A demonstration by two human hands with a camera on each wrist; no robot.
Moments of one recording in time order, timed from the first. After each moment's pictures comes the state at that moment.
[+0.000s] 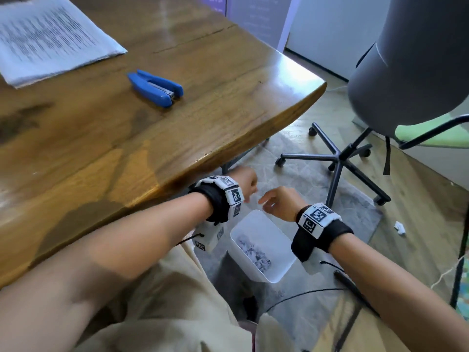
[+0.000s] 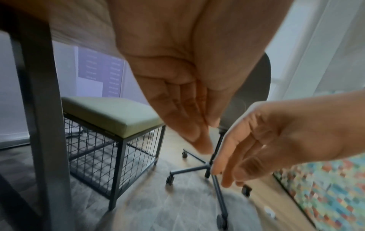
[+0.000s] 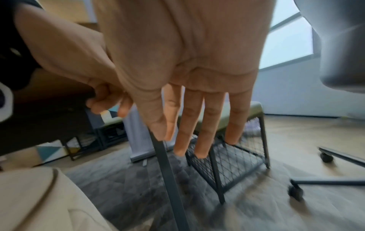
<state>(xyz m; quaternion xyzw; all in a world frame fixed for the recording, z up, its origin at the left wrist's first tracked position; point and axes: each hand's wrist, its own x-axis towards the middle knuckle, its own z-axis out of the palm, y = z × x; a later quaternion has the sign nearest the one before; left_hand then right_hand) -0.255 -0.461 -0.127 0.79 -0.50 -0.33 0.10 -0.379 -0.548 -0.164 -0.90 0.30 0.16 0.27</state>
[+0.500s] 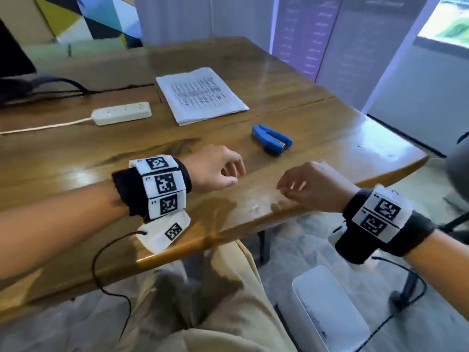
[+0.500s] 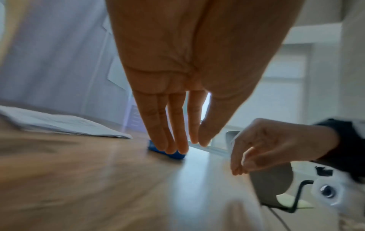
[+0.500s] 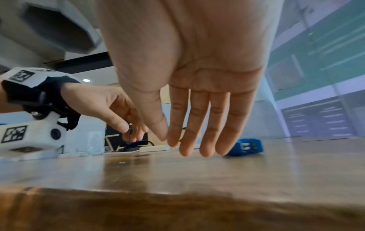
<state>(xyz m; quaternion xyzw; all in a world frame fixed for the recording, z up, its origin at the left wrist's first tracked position) -0.147 -0.242 0.026 0.86 -0.45 -0.15 0.16 -0.263 -0.437 0.009 -0.98 0.04 0.02 0.17</state>
